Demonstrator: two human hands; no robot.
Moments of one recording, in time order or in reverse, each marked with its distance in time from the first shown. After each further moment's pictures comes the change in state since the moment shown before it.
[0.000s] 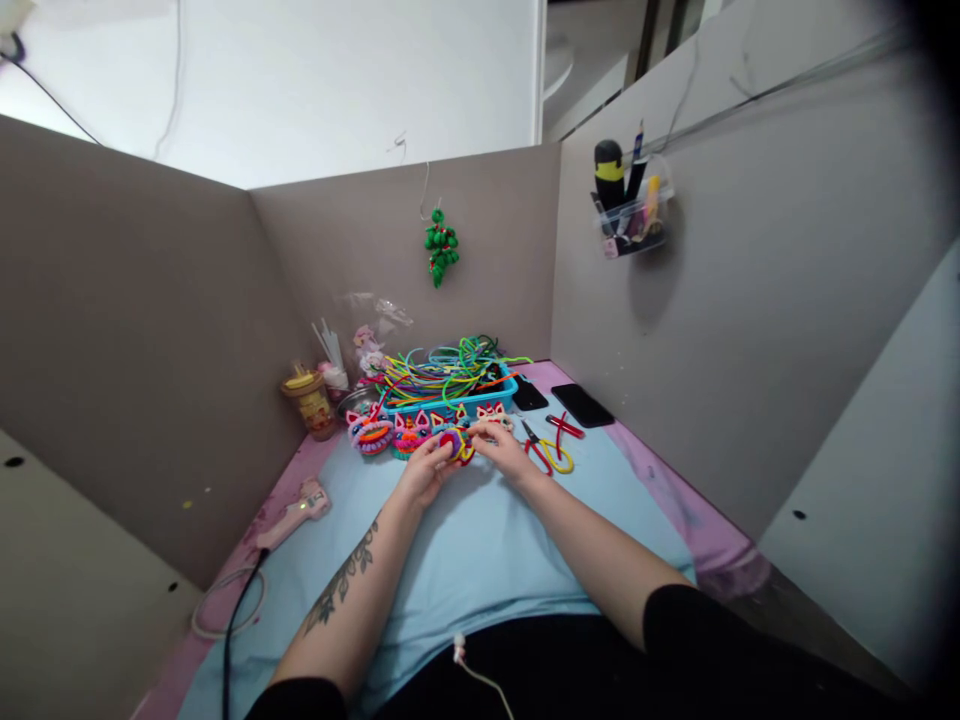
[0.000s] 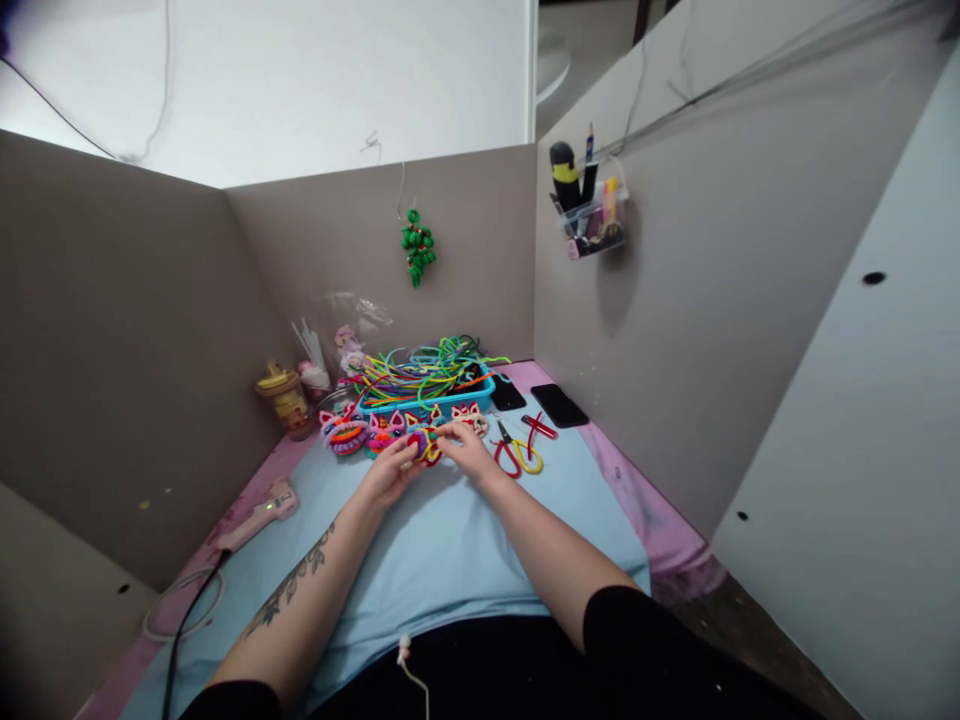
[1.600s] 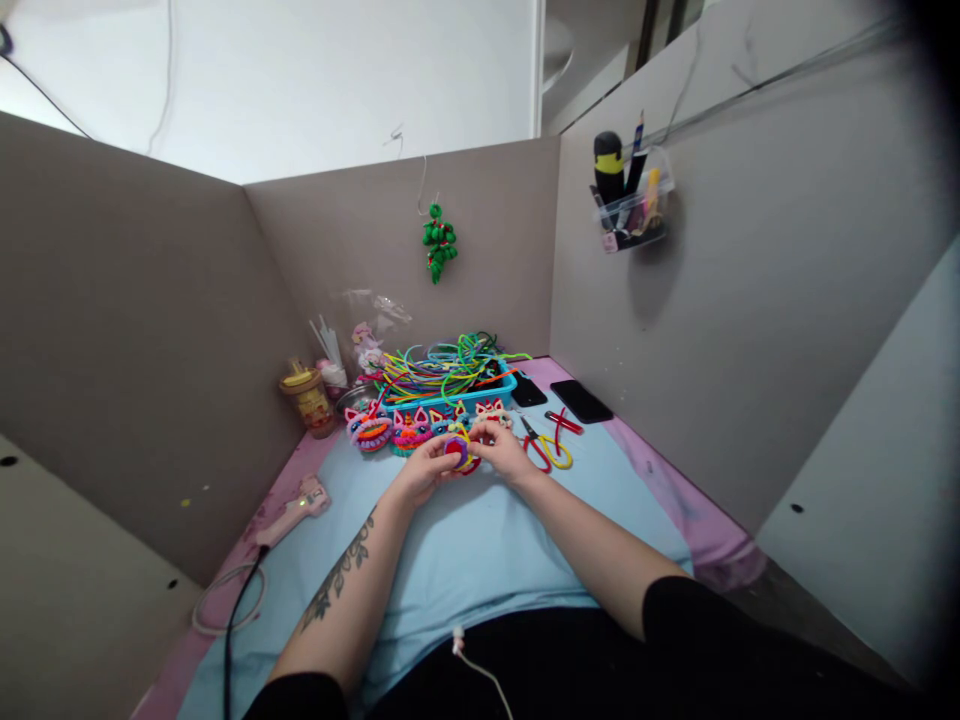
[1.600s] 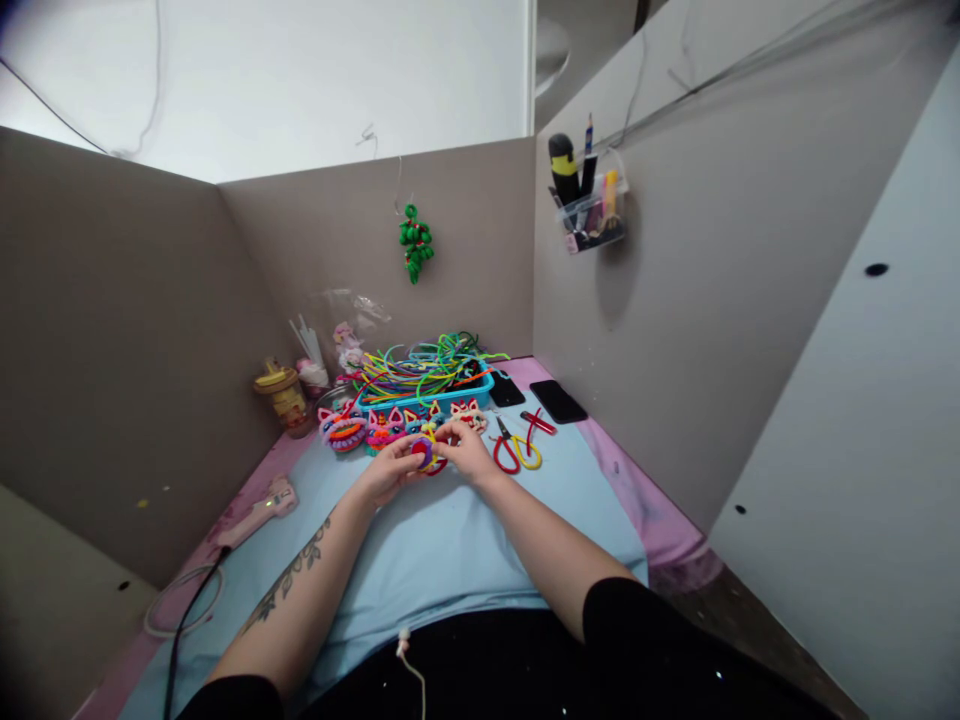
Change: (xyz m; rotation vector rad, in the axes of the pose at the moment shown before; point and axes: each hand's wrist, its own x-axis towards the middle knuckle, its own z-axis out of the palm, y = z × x) left_hand -0.008 0.007 -0.003 0.203 -0.160 -0.066; right_hand -0.004 -0.010 0.004 0.088 0.019 0.077
